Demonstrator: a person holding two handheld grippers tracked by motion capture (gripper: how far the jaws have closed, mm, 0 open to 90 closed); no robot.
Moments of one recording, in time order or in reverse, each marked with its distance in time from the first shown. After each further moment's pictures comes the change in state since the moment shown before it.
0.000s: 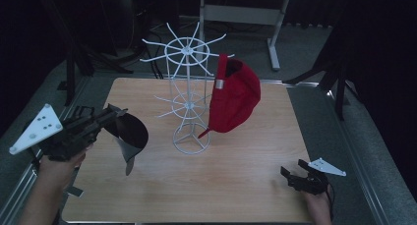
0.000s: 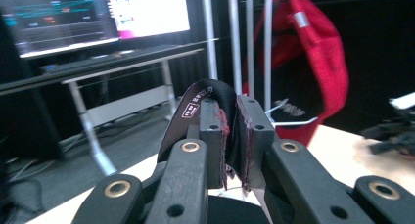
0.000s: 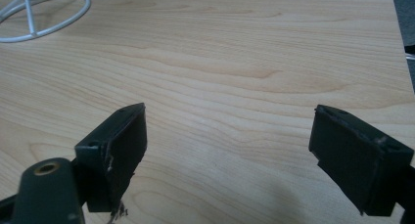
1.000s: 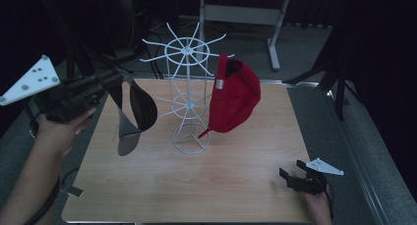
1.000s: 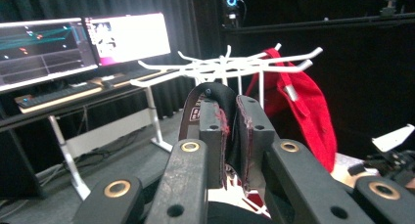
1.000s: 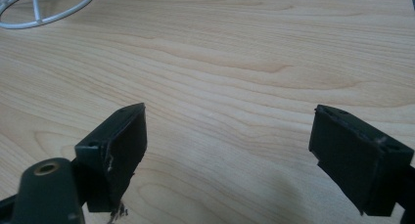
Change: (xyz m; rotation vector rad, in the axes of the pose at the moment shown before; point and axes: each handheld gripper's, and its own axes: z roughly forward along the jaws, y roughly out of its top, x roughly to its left) left arm 0.019 0.075 0.030 -0.047 -0.049 0.023; right arm 0.002 0.000 0.002 0.030 0.020 -0.030
